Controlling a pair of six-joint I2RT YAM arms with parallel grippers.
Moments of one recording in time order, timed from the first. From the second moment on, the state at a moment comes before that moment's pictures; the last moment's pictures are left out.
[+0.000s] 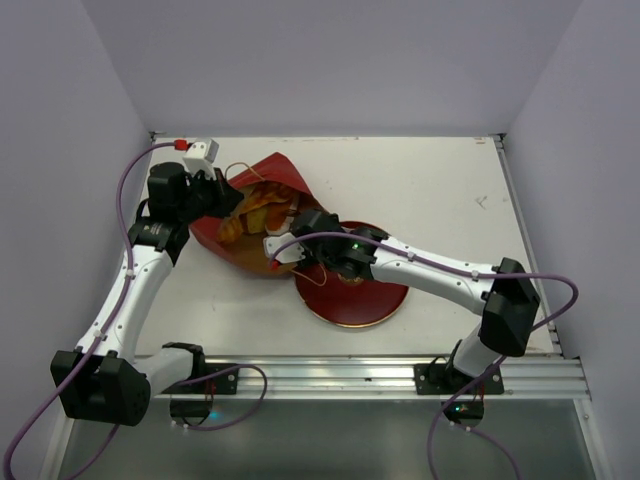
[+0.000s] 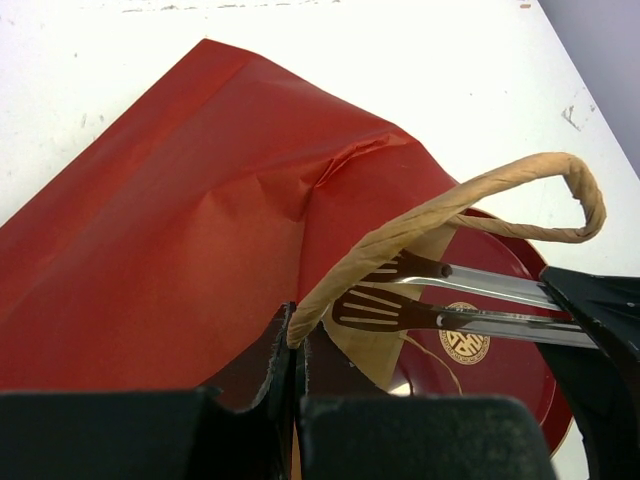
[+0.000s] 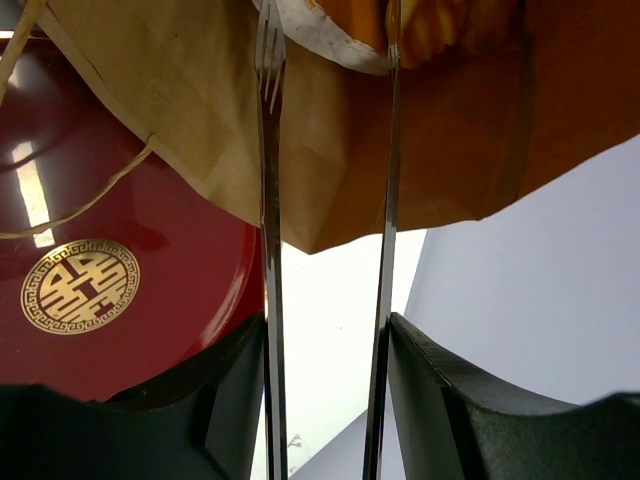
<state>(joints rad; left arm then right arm) -0.11 1.13 1.01 -0.30 0.38 -0.21 1.05 1.62 1.35 -0.55 0.46 -0.96</state>
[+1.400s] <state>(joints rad) -0.11 1.12 1.01 -0.31 0.40 -0.21 1.06 1.80 1.33 -0.39 0.56 -1.02</state>
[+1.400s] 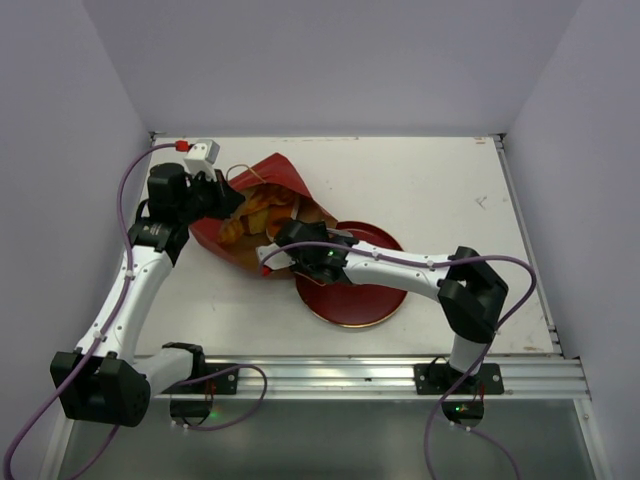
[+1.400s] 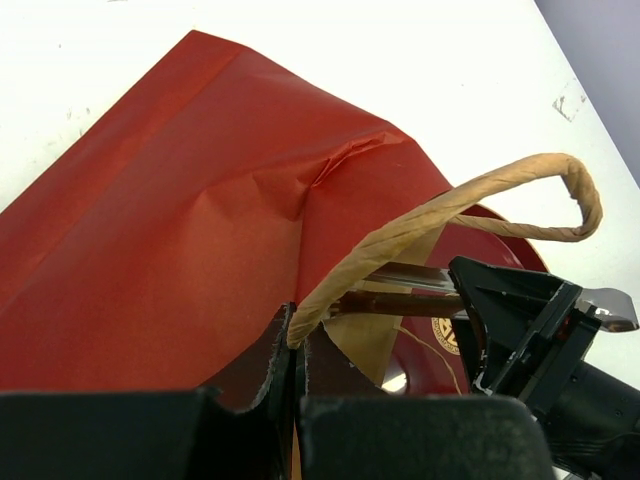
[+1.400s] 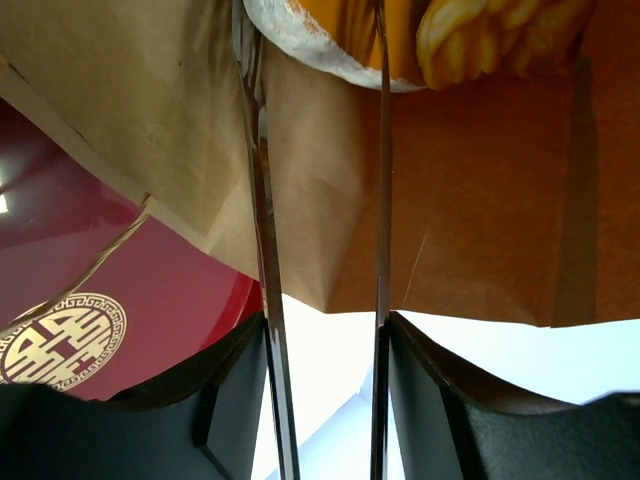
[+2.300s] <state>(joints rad) -0.11 1.13 1.03 -0.33 0.36 -0.20 1.06 1.51 1.32 -0.58 0.30 -0.84</state>
